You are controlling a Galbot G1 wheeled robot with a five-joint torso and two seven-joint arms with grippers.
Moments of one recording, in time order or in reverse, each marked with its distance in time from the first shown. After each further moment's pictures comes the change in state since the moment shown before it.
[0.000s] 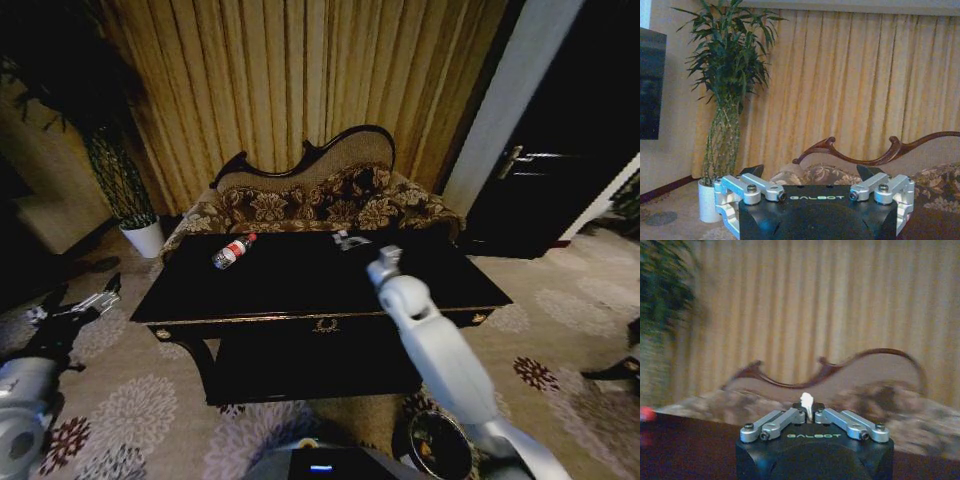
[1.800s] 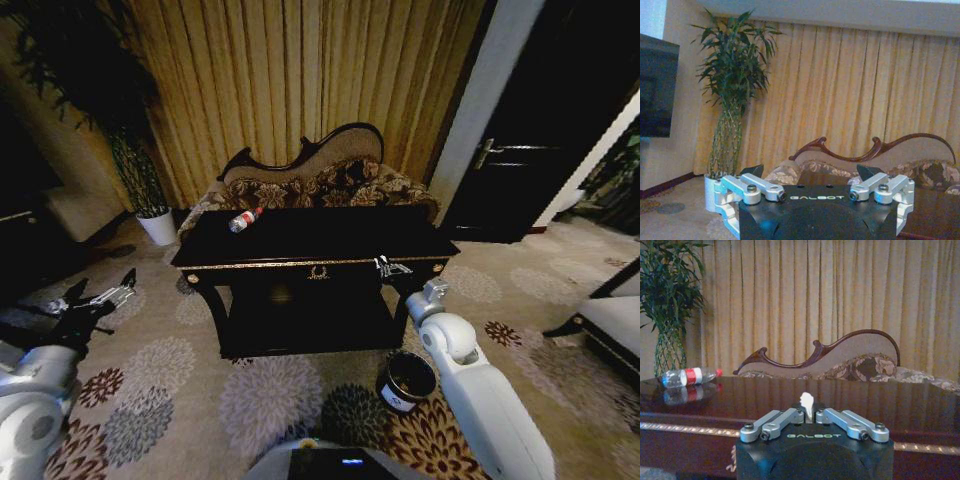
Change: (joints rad) left arm -0.035 0.033 0.068 0.036 0.003 -0.016 -0.007; right arm -0.274 0.022 0.100 0.131 0.023 0.037 0.000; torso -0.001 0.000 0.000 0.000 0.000
